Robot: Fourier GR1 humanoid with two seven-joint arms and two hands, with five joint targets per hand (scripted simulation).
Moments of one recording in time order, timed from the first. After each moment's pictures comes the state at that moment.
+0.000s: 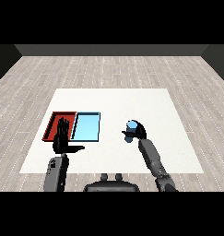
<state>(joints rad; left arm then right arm) 0.01 0.04 0.08 -1.61 0.17 -0.10 -0.43 -0.47 -0.03 -0.06 -0.75 -0.15 0.03 -0.38</state>
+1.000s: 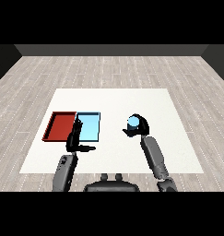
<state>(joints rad) -0.04 0.01 -0.05 -1.49 0.09 -0.05 -0.41 -0.42 -0.05 0.00 -1.10 -0.12 0.04 -0.32</state>
